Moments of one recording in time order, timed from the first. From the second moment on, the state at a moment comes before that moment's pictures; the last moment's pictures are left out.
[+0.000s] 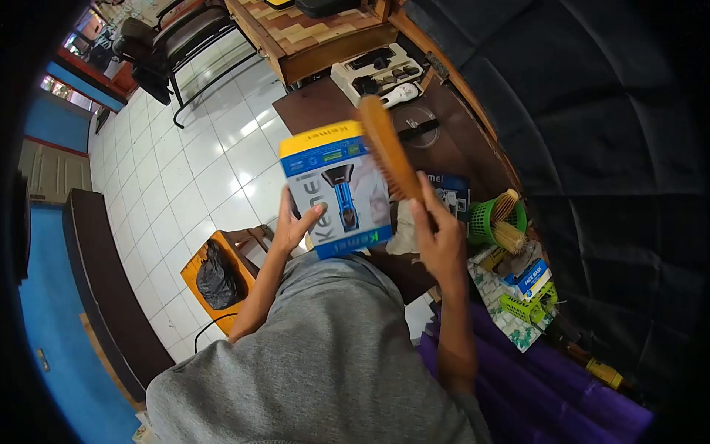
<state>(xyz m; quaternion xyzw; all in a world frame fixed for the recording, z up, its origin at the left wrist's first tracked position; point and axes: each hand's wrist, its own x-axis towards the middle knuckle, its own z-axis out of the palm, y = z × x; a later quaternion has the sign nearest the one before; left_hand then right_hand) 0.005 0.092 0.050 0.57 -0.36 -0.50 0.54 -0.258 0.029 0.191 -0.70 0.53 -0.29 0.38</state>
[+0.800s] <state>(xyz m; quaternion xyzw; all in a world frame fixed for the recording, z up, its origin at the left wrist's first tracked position) 0.005 0.093 0.026 0.62 -0.52 -0.31 0.49 -0.258 0.056 0.191 -0.76 0.51 -0.25 0.31</state>
